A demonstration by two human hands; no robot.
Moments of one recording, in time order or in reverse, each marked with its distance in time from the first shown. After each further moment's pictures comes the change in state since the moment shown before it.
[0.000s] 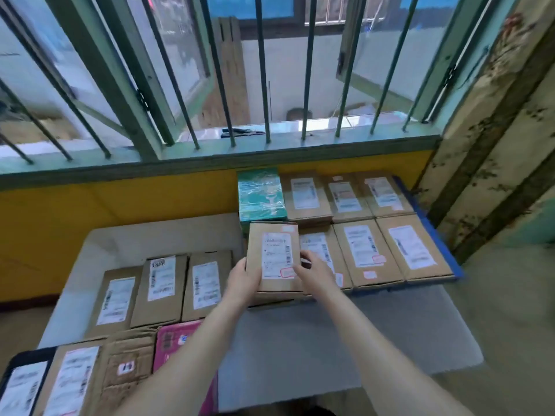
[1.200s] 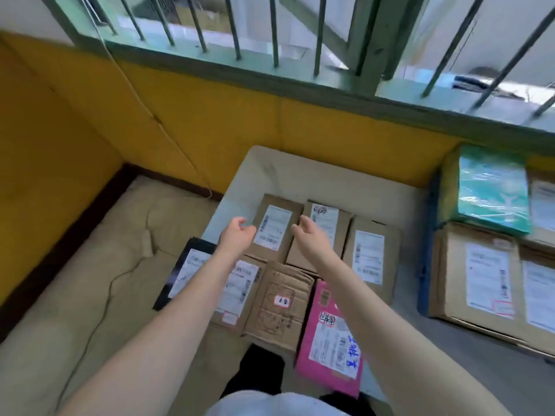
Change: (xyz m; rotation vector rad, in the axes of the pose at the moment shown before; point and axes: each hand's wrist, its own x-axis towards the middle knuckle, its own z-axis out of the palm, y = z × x) left_hand 0.040 -0.230 -0.323 -0.145 0.254 -0.406; right_hand -0.009 -0.156 0.375 -0.280 -0.464 -0.143
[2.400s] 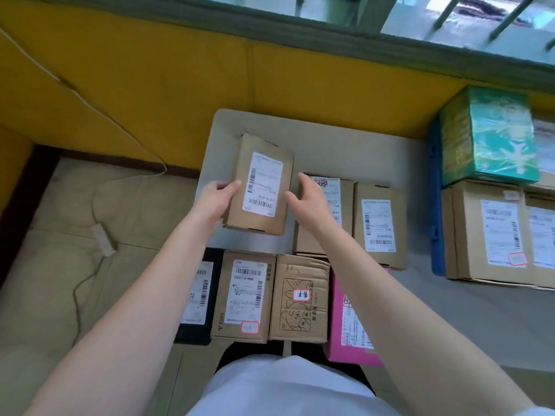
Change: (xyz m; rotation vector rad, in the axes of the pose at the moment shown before) left_hand 0.128 0.012 -0.039 -0.339 -0.283 -0.042; right_hand 0.074 -0.031 0.034 0.024 0.210 0.134
